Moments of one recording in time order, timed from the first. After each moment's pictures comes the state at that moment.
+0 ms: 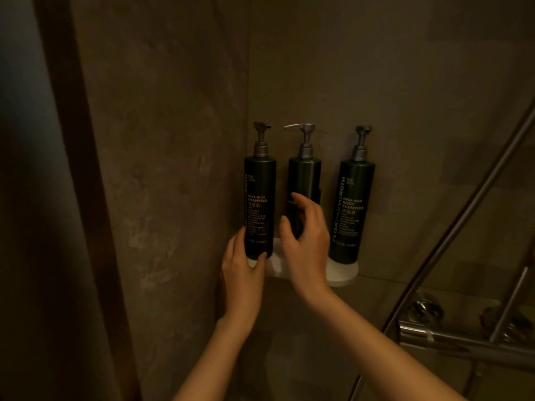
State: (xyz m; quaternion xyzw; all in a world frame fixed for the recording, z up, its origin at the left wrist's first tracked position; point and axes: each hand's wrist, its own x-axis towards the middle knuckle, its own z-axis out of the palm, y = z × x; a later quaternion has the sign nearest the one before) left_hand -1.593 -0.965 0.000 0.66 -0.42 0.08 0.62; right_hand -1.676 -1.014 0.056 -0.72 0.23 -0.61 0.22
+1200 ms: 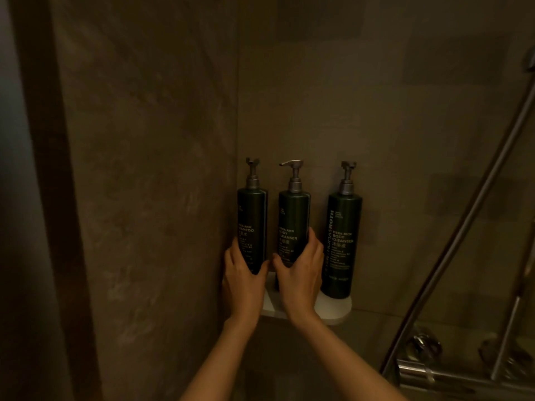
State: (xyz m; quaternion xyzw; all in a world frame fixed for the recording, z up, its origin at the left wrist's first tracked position) left_hand -1.576 -1.024 0.021 0.66 -0.40 0.09 0.63; right_hand -1.655 -1.062 0.037 -0.68 0.38 -0.61 0.15
